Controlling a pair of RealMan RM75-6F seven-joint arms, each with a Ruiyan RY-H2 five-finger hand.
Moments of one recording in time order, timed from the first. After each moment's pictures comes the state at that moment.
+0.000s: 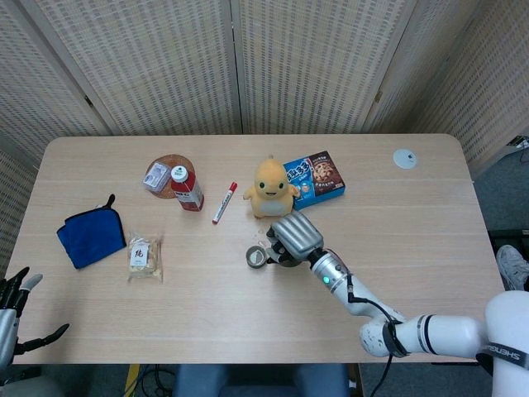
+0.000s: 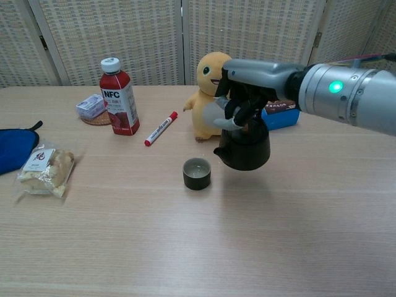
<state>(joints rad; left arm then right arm) 0.04 -1.17 -0.01 -1.52 1.54 1.56 -0.06 0.93 -1.48 0.15 -1.63 -1.02 0.92 -0.28</state>
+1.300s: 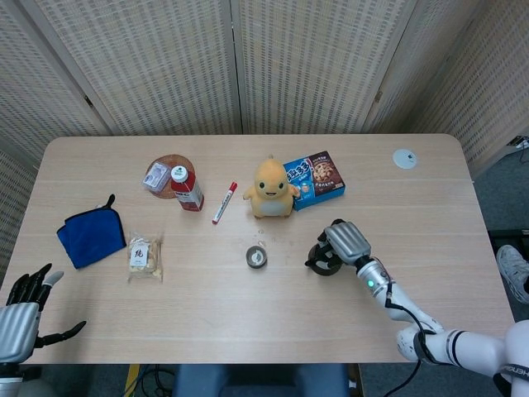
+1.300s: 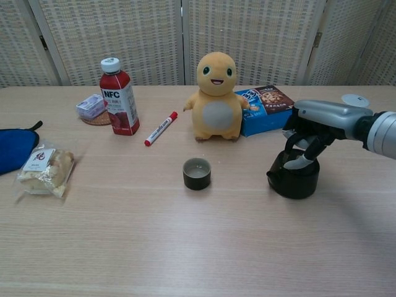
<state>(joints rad) -0.01 -1.19 0.00 -1.56 1.53 1.51 0.02 0.72 -1.51 0.07 -1.35 -1.22 0.88 0.00</state>
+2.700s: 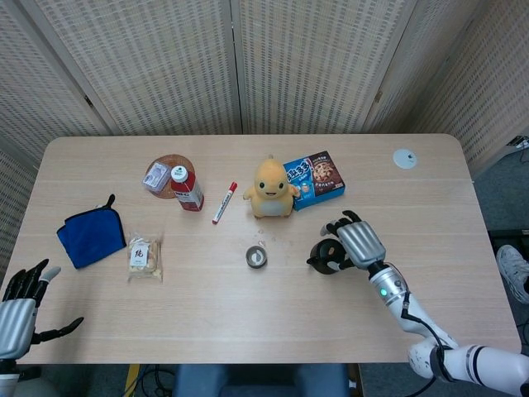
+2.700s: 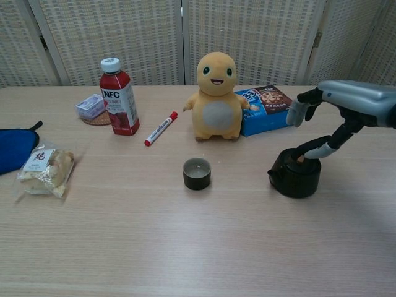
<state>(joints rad) -0.02 -1.17 -0.01 -1.57 1.53 1.51 0.01 0.61 -1.40 0.09 -1.55 -1.23 1.03 -0.18</state>
